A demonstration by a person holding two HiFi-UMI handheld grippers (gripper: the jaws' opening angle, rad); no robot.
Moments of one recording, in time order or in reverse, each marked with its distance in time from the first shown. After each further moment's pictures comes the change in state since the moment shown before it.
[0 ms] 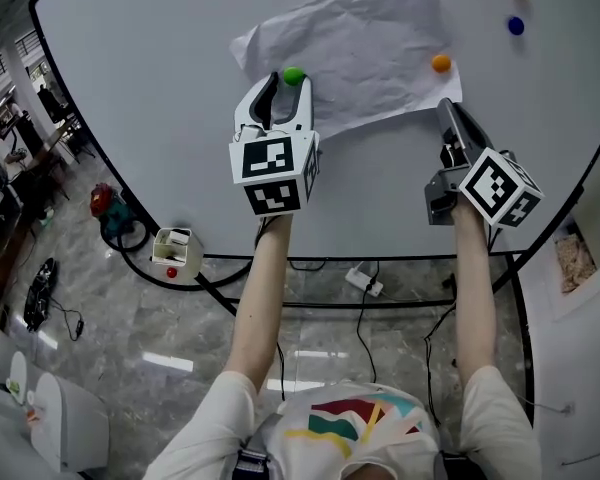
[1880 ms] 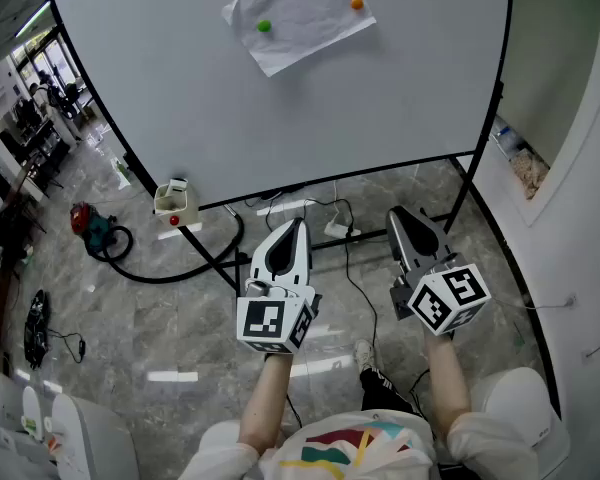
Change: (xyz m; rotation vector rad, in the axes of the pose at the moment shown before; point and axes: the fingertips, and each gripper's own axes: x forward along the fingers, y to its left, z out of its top) left arm -0.435 -0.109 -0.023 -0.282 0.106 -0.298; right arm -0.369 0.237 -0.111 -0.145 0.172 -0.042
